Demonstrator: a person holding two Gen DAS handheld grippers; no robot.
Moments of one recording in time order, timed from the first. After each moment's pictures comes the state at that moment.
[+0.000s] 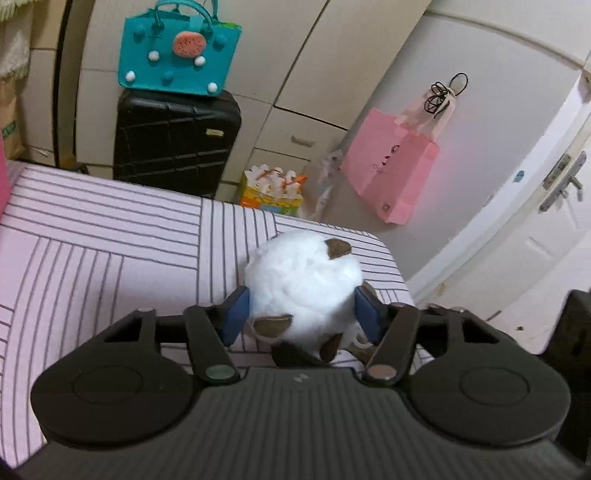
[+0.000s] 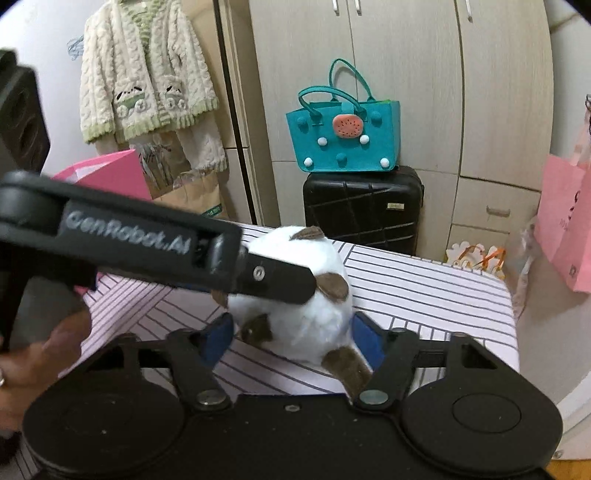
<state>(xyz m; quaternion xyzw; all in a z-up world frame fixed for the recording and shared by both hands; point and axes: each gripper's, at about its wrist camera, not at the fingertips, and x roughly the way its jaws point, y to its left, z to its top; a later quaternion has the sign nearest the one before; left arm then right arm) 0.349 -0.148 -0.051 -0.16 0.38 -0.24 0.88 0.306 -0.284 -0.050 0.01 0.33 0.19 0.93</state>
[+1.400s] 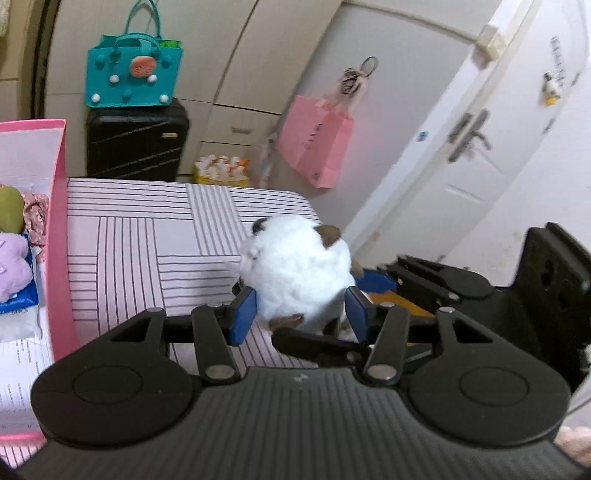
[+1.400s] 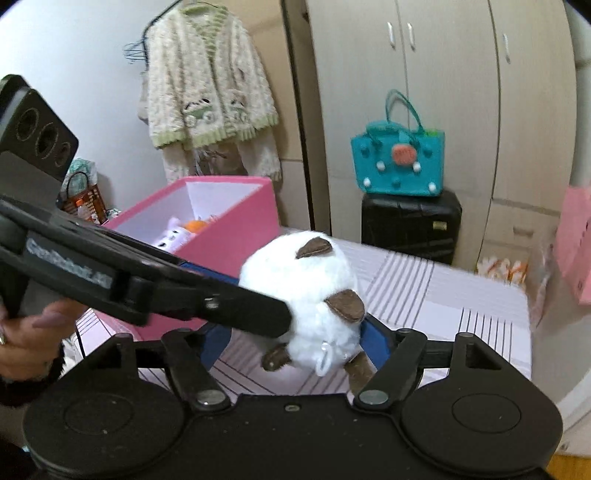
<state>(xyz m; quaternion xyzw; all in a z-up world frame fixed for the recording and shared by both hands) 0.214 -0.053 0.047 -0.12 0.38 -0.35 0.85 0.180 -0.222 0.048 -0.01 0.31 0.24 0.92</state>
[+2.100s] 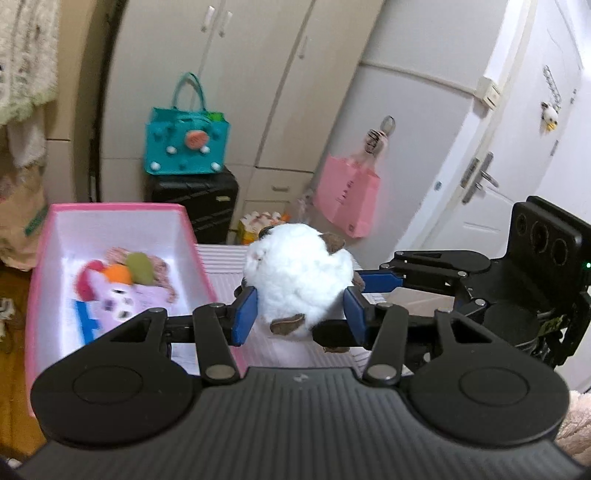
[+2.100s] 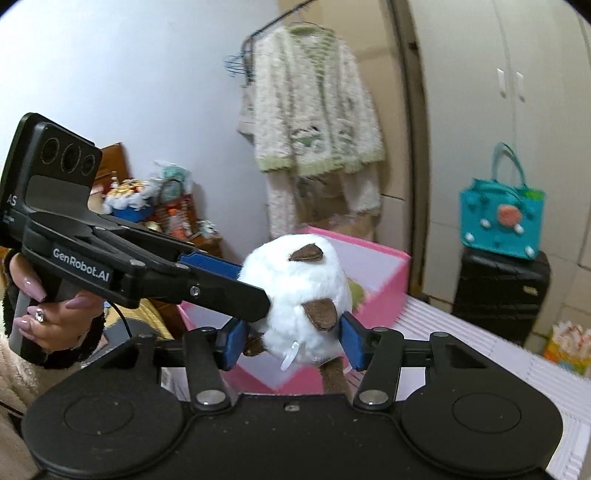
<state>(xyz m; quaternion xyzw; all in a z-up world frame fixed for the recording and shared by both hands) 0.158 0.078 0.133 -0.09 0.30 -0.29 0.90 0.178 -0.131 0.125 -0.02 0.27 0.39 0.88</state>
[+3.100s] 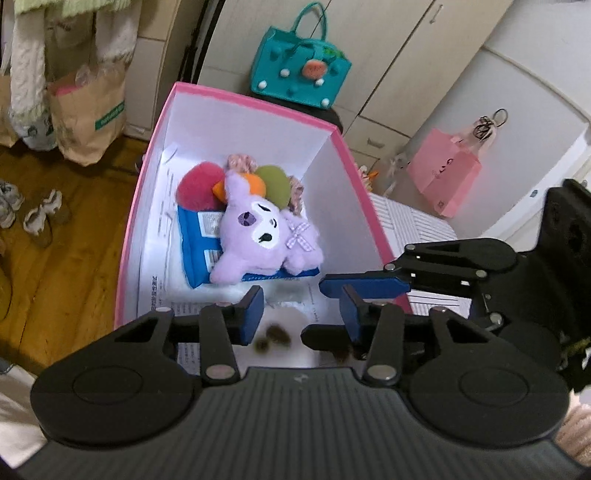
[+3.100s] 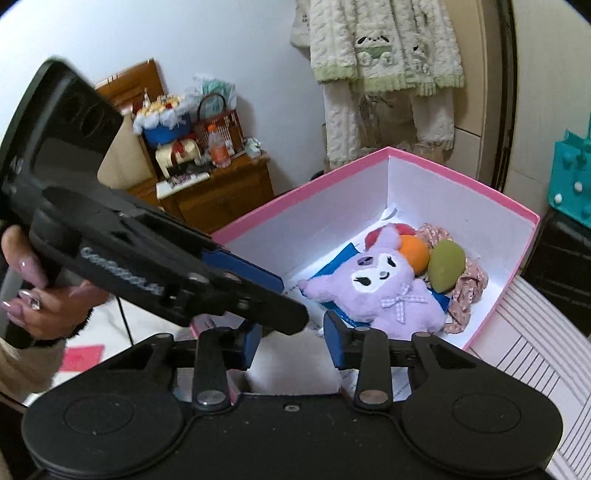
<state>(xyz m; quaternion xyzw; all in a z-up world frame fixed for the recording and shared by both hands) 0.228 0.158 0.033 -0.16 0.43 -0.17 0.87 0.256 -0.015 0.050 -0.09 0.37 0.46 0.80</state>
